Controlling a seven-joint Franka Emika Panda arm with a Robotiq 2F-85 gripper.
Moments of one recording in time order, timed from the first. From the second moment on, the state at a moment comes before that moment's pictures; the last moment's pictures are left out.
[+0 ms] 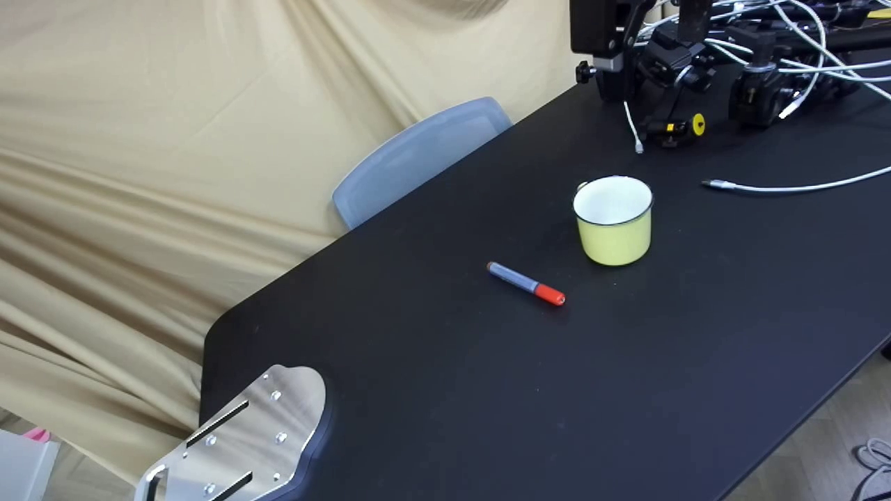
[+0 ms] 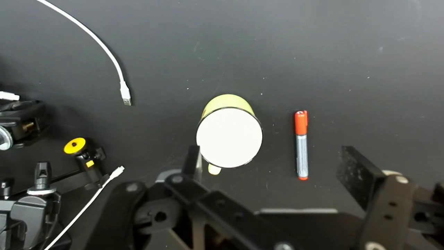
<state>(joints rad) 0.13 -0.27 0.17 -2.48 0.05 2.28 0.11</state>
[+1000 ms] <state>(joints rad) 0.23 0.06 0.28 -2.36 -0.07 2.40 0.20</state>
